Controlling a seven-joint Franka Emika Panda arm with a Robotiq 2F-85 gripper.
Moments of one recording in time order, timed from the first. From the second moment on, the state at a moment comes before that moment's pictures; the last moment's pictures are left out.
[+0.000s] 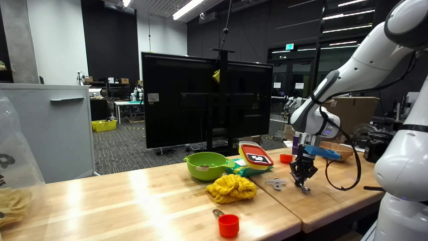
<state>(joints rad) -0.16 -0.17 -0.30 -2.74 0.28 2.44 -0.19</state>
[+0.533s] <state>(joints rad) -0.17 -0.16 -0.29 -2.73 0.29 2.43 -0.19</state>
